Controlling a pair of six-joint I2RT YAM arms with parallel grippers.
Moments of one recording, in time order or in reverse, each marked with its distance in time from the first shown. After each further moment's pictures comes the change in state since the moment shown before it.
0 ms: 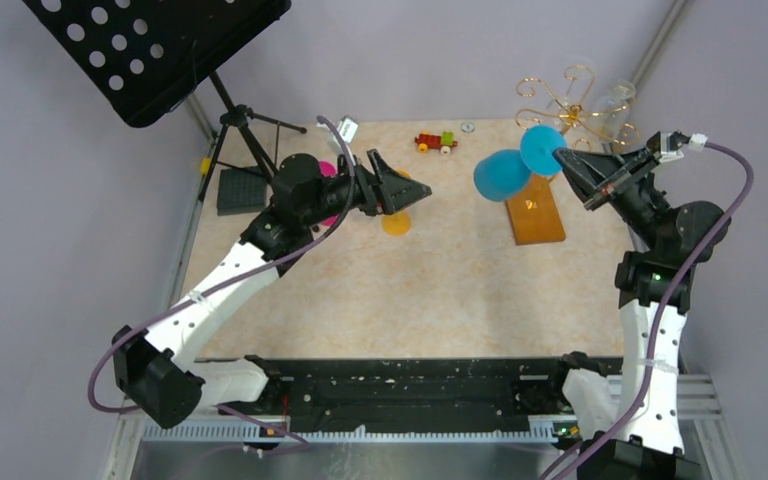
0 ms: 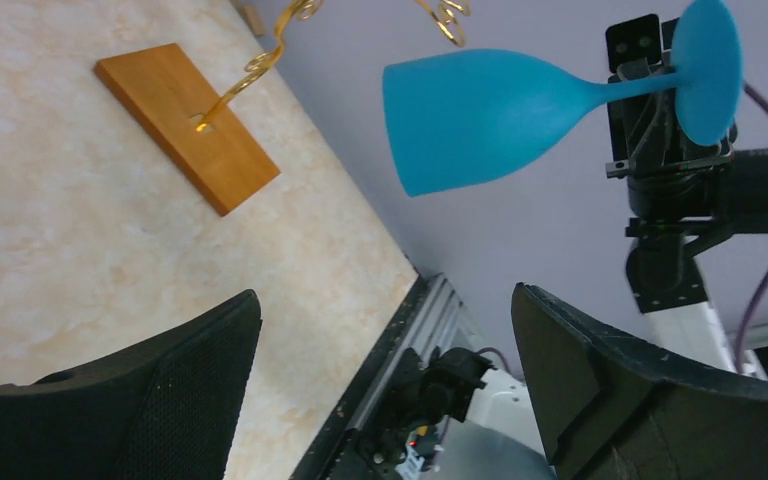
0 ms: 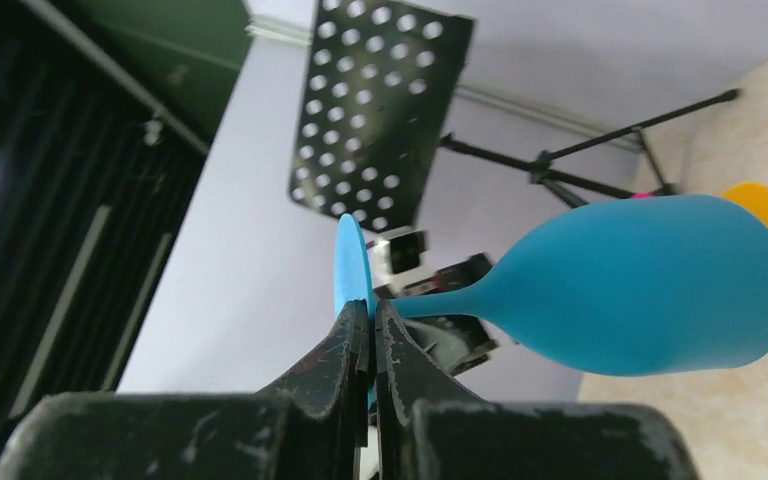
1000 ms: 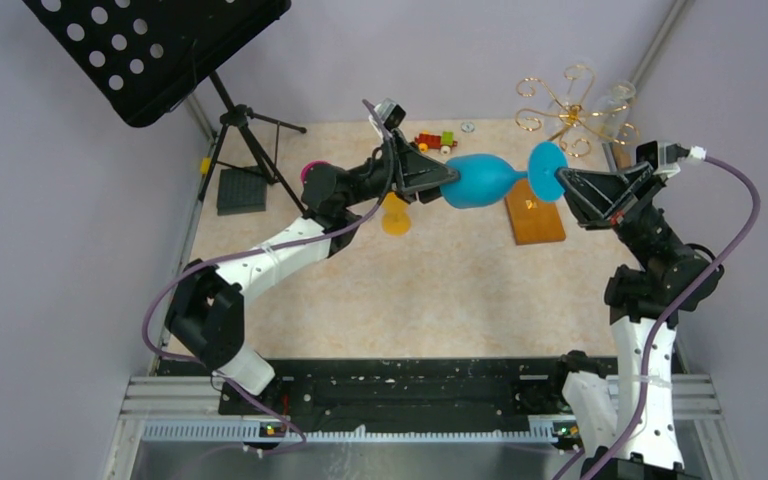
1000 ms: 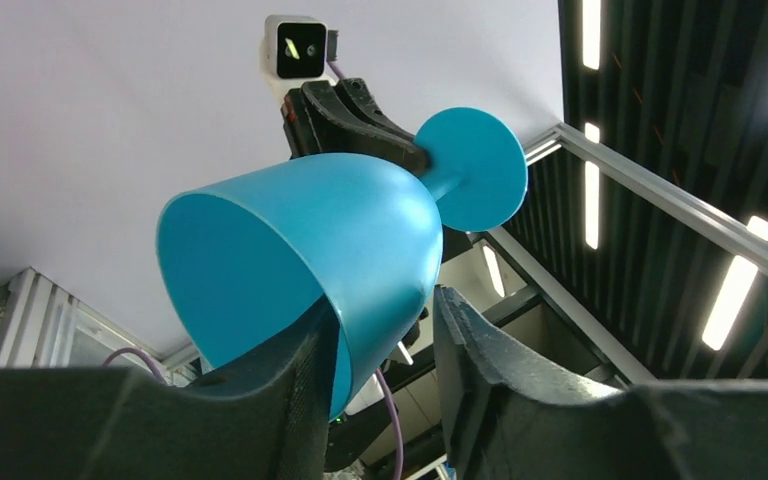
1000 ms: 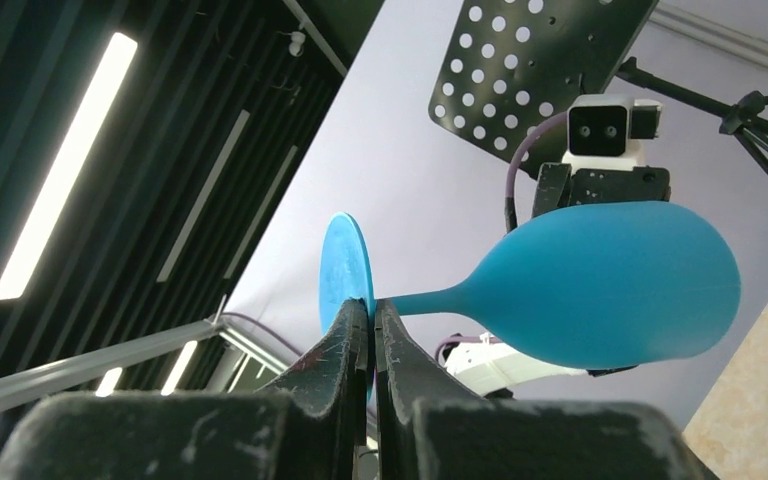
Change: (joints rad) left arm -0.074 0.349 0.028 1.051 0.315 -0.977; right arm 0.071 -0.075 -0.120 0.551 0.010 0.437
